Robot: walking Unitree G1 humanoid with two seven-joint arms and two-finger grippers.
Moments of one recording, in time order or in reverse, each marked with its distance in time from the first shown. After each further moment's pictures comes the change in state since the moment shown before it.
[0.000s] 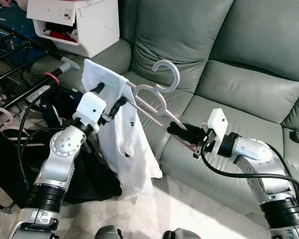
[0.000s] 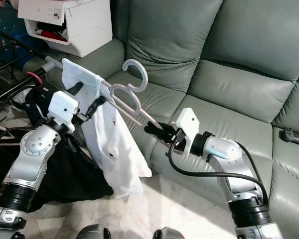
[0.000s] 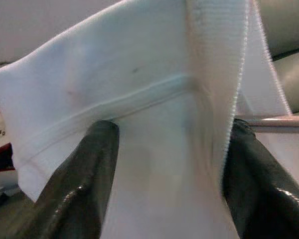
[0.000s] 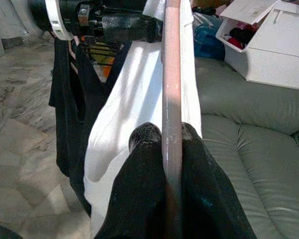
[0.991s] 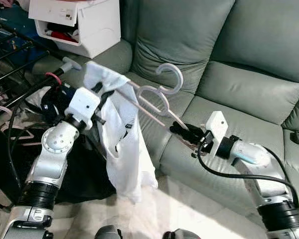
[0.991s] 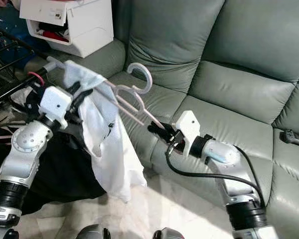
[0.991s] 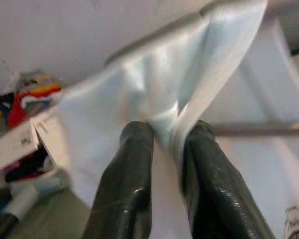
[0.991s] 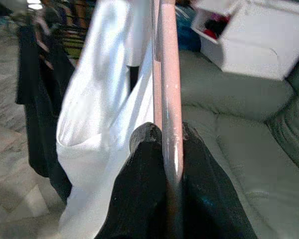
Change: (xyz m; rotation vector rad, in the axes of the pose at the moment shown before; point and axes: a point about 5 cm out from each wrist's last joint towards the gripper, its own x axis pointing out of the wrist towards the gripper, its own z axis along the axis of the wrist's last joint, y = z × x) left arm 0.000 0.016 0.011 0.078 -0.029 0.022; right arm 0.001 -0.002 -0.014 0.003 0.030 -0.130
